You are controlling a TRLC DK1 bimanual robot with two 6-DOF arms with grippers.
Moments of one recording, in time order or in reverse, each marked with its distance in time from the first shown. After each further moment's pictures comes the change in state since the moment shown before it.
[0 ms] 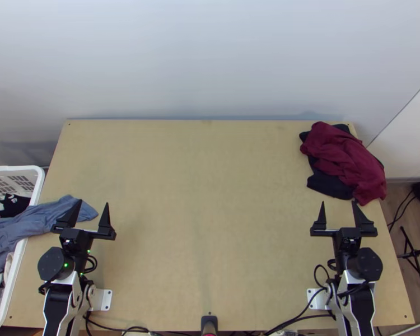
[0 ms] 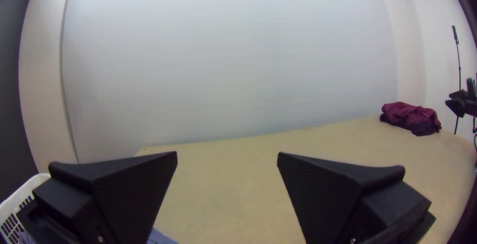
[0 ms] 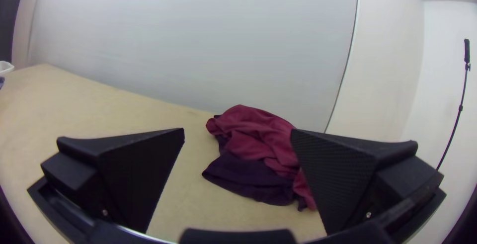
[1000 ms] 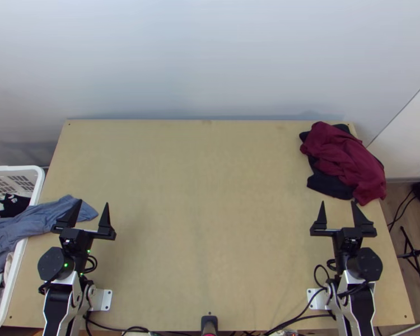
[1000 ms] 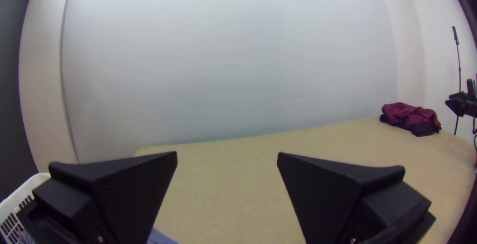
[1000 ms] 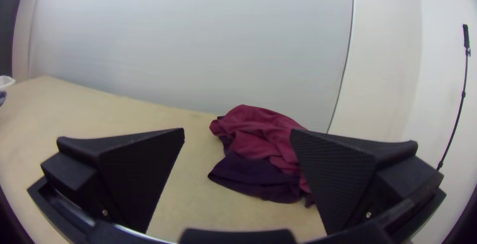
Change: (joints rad) left arm 0.000 0.000 0.000 0.000 0.000 0.000; right arm 0.004 0.000 0.000 0.000 0.000 0.059
